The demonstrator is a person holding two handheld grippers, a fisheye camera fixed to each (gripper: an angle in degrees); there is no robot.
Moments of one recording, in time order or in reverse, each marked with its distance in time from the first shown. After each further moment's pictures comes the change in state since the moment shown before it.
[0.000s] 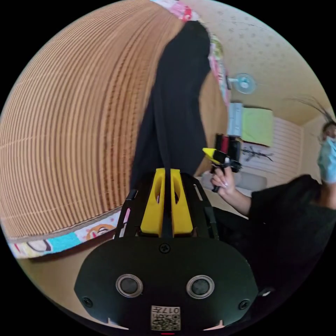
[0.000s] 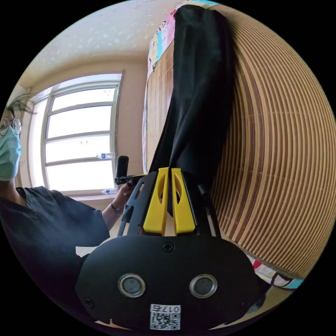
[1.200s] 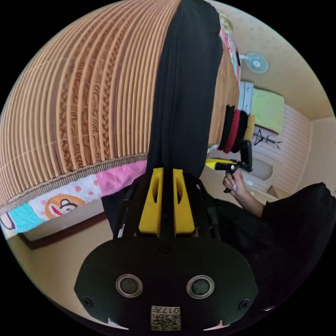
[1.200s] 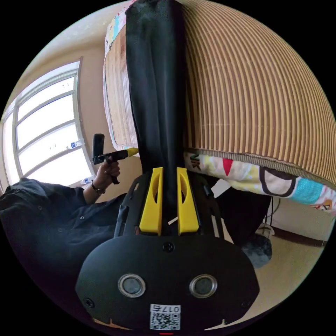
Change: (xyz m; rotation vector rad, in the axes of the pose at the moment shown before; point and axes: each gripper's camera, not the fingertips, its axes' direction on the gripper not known) left arm -0.024 0.077 0.060 -0.095 -0.050 -0.121; right arm 0.086 0.083 -0.079 -0.180 0.192 0.198
